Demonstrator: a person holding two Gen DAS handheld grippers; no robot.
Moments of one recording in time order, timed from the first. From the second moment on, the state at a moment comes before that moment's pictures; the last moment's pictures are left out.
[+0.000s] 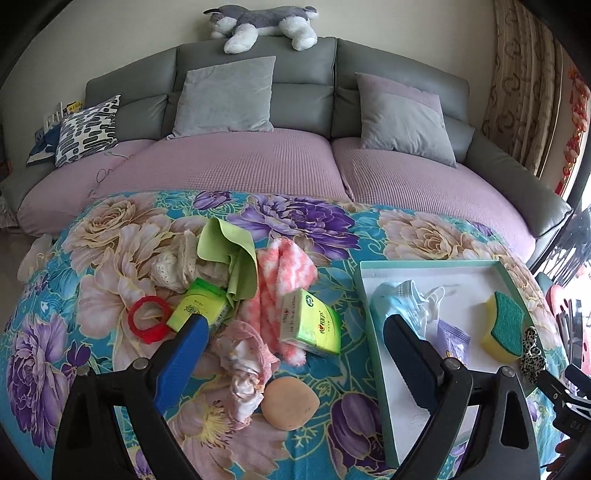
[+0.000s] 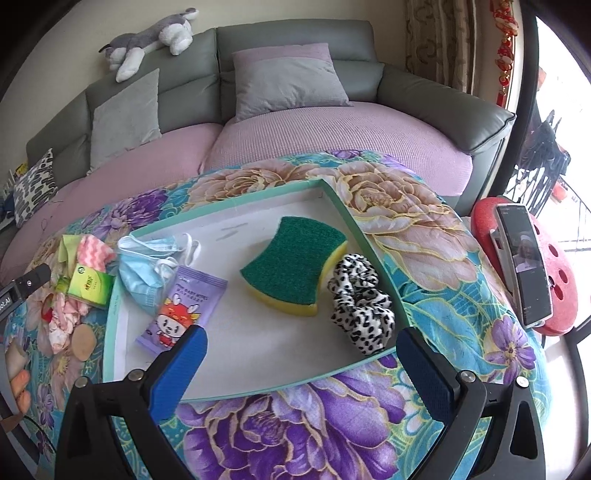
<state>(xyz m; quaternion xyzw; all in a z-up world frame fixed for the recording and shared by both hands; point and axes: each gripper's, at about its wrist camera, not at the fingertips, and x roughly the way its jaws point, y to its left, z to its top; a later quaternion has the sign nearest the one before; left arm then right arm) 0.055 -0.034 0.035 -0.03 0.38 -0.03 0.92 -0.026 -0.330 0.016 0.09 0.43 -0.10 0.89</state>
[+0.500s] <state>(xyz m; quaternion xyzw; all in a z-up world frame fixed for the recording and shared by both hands) 0.047 0.039 0.042 -0.04 0.38 0.04 0.92 0.003 -0.243 0.005 0.09 0.44 0.00 0.89</state>
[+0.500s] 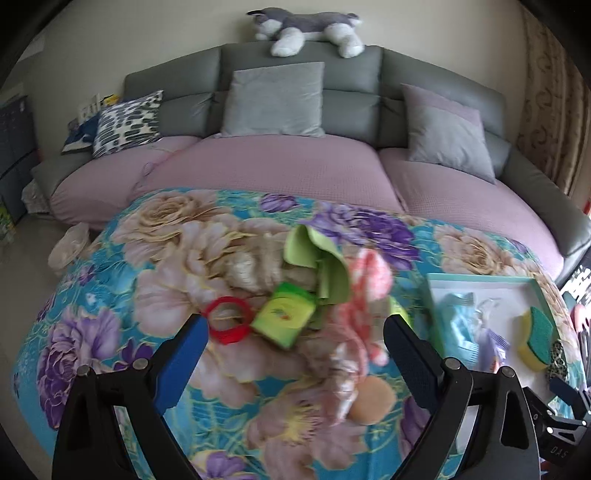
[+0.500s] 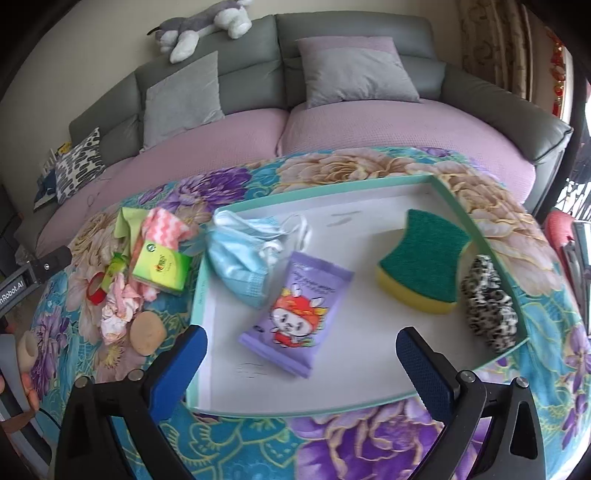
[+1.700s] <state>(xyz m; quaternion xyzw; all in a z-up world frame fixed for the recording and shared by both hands) 0.070 0.036 -0.013 -0.07 0.46 -0.03 0.88 0.043 -0.152 -0.018 0.07 0.47 0.09 0.88</state>
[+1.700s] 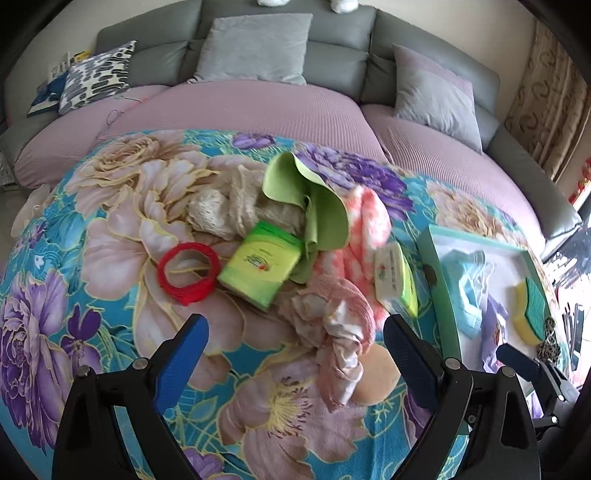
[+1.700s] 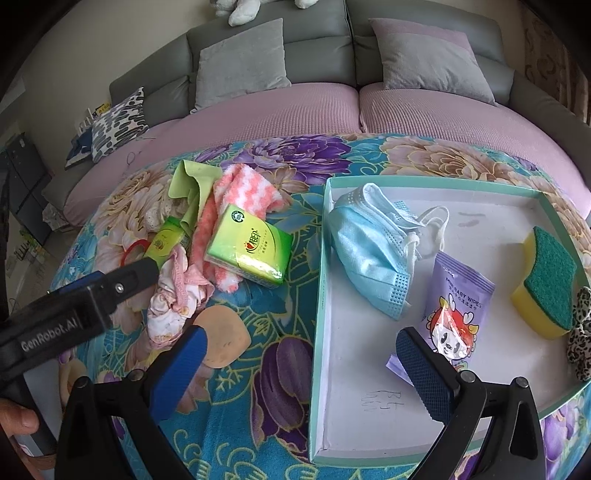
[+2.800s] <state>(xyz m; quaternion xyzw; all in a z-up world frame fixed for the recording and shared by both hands) 0.088 0.013 -0.040 -0.10 0.50 -0.07 0.86 0.043 -0.156 -0.020 0.06 0.47 0.09 0.88</state>
